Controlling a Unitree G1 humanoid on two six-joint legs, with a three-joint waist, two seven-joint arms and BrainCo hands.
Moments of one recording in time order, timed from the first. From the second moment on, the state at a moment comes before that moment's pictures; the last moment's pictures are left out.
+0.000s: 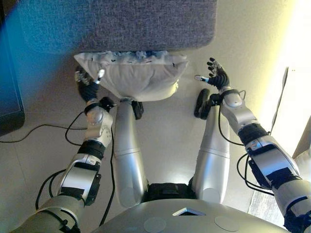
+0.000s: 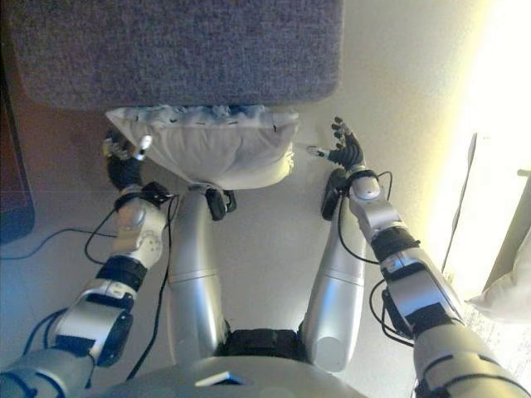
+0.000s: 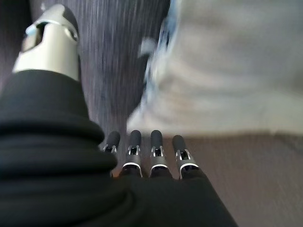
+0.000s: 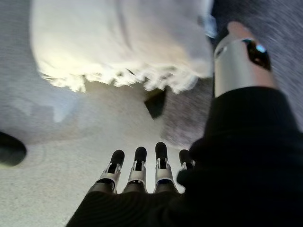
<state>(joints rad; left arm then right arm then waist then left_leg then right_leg) -0.42 0.33 -0.11 0.71 -0.68 -0.47 0.50 -0.65 -0.45 0.41 0.75 0.40 -0.08 -0.11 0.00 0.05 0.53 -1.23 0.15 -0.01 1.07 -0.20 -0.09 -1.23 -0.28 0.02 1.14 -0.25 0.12</state>
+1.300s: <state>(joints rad) -0.70 0.60 -0.21 0.99 -0.88 -0.22 0.04 -0.94 -0.67 0.60 0.74 0.38 0.01 0.19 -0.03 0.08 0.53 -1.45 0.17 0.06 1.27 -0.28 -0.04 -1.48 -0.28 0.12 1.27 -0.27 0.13</state>
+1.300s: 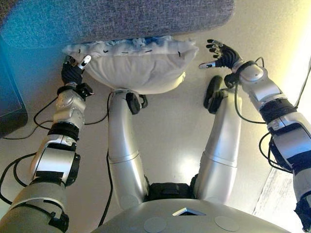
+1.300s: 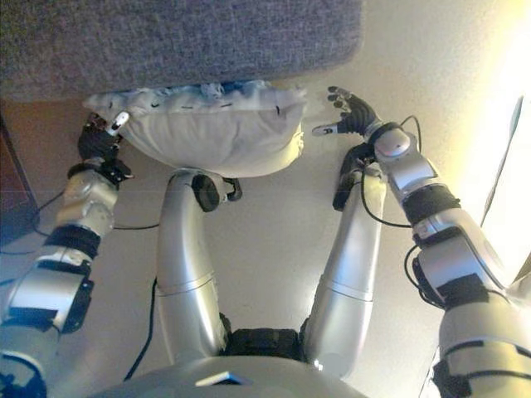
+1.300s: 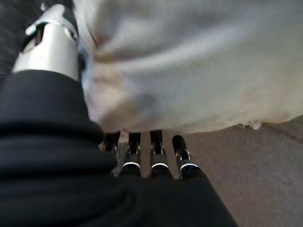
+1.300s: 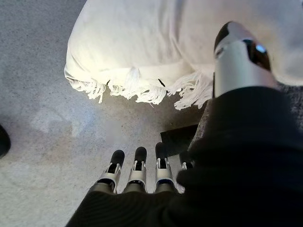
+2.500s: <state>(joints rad) -0.76 0.57 -0.30 1.04 -0.94 -0.26 0.04 -1.07 -0.61 0.81 0.72 0.24 0.12 0.27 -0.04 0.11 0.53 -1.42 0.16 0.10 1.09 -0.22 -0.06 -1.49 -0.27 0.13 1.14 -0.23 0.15</state>
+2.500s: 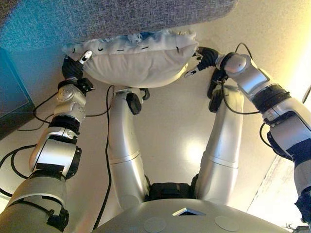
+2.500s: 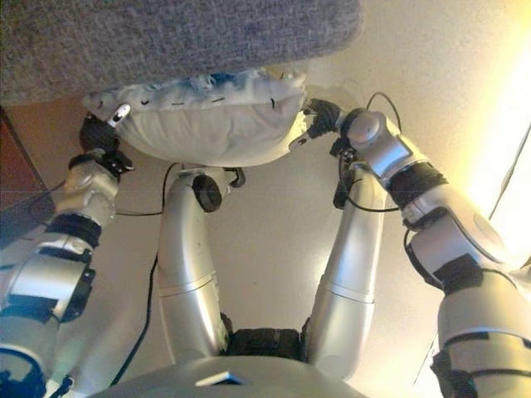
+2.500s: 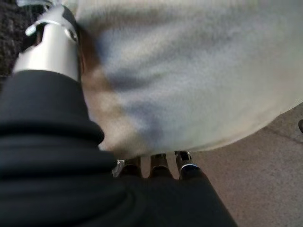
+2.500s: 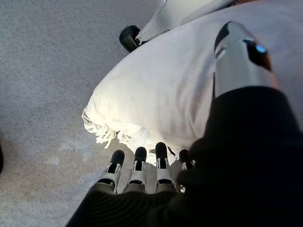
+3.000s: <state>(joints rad) -0.74 0.52 -0.30 1.01 -0.98 -0.29 0.04 -1.12 -0.53 0.84 0.71 0.31 0.23 0.06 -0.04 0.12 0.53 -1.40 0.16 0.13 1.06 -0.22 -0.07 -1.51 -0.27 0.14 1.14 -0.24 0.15</state>
